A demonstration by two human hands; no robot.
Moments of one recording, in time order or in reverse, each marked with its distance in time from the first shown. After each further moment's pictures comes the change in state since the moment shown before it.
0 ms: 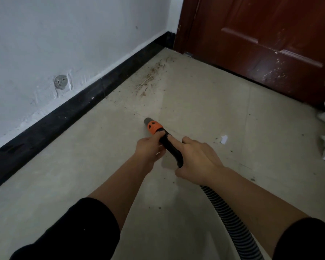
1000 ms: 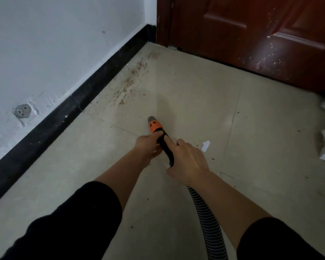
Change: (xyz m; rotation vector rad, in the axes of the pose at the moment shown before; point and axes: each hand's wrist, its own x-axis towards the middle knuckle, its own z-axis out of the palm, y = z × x) left_hand 0.031 0.028 0.117 0.215 0.080 -0.085; right_hand 0.026 0.101 0.001 0.246 0.012 0.100
